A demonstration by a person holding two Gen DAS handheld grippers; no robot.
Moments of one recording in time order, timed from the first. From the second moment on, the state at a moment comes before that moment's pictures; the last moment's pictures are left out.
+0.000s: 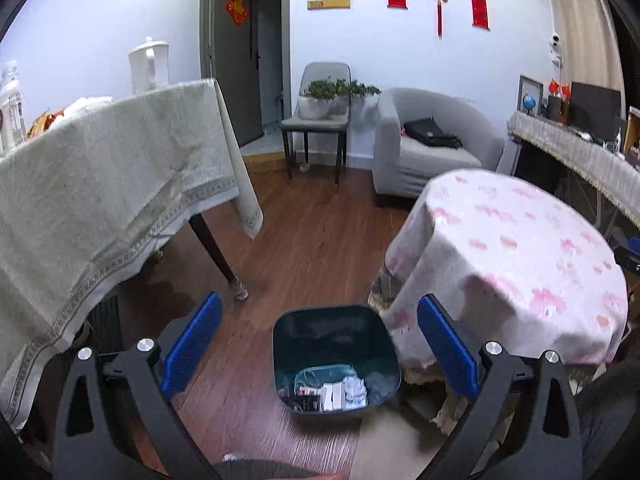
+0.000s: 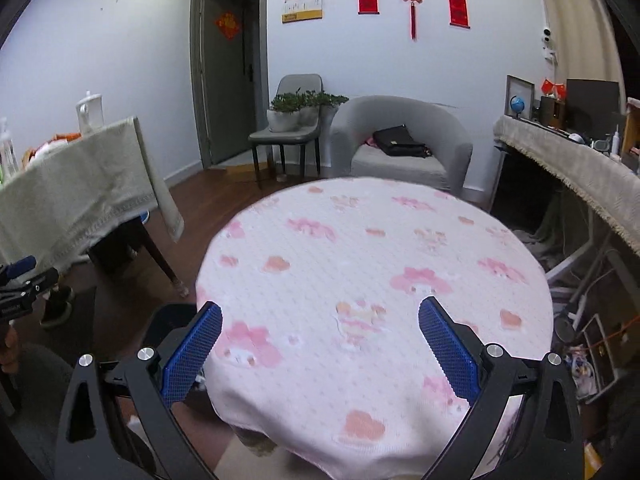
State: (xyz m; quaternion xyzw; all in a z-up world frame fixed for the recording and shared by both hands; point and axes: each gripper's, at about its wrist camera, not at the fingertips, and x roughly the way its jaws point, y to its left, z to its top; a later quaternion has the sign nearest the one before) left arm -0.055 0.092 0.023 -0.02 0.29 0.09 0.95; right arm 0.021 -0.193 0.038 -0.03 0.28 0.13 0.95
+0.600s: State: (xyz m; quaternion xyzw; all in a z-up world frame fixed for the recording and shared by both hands) left arm -0.049 0.080 0.006 -0.01 0.33 0.08 0.94; right arm 0.019 -0.170 0.035 -0.06 0.29 0.19 0.94
